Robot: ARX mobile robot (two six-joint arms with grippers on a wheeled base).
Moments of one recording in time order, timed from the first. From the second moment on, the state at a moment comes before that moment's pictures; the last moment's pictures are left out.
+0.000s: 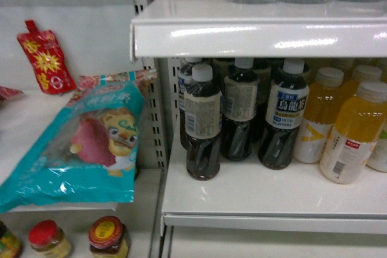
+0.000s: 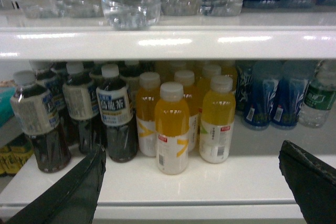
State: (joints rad) left arm 0.00 0.01 0.01 0.00 0.00 0.00; right arm 0.00 0.00 0.01 0.00 0.00 0.00
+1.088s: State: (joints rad) left arm 0.00 0.01 0.01 -0.01 0.00 0.00; right arm 0.00 0.00 0.01 -0.01 0.00 0.00
